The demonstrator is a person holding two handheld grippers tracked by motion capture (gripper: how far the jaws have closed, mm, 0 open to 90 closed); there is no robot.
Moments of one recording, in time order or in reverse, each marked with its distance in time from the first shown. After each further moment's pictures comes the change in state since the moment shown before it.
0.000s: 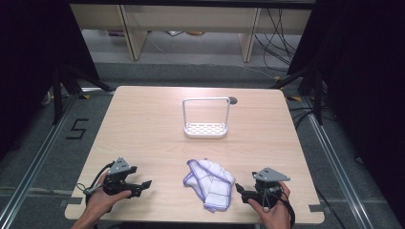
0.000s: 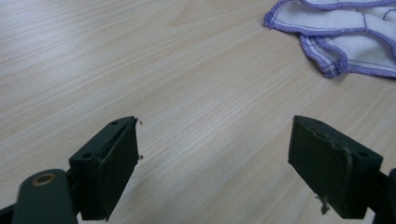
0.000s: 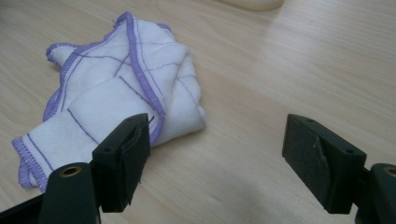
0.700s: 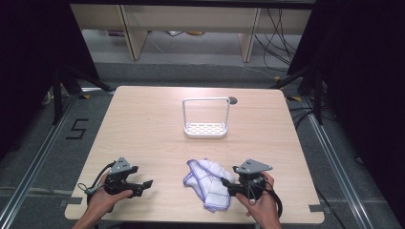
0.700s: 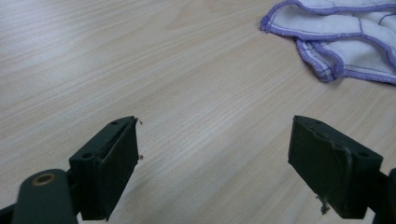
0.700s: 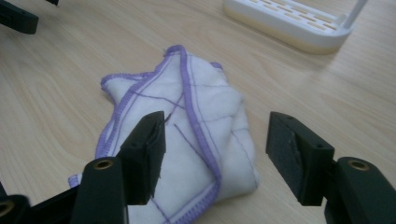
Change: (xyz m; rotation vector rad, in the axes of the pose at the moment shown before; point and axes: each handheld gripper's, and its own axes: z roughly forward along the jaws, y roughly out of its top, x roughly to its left) left arm -0.004 0.002 0.003 -0.013 -0.013 -0.022; right arm 0.027 0.039 0.019 0.002 0.097 -0.118
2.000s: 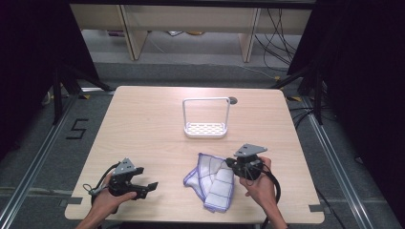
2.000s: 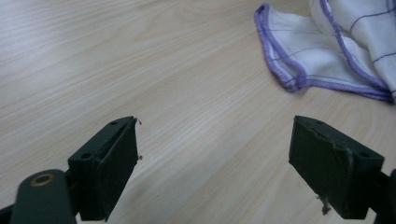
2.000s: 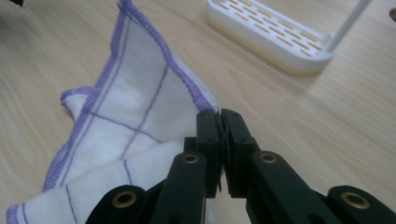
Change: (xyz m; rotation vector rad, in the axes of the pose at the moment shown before) left arm -0.019 0.007 0.005 -0.030 -0.071 -0.002; right arm -0.032 0.024 0.014 0.062 0.000 -0.023
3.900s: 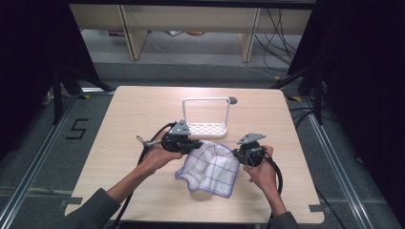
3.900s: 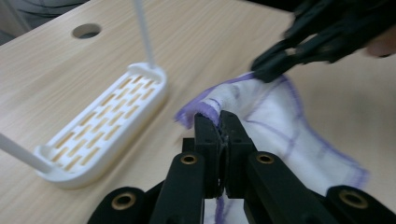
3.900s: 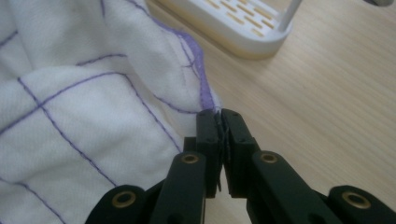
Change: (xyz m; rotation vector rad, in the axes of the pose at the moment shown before) left arm -0.033 0.148 0.106 -0.019 -0.128 0.299; right arm -0.041 0.011 0.026 0.097 -0.094 -0.018
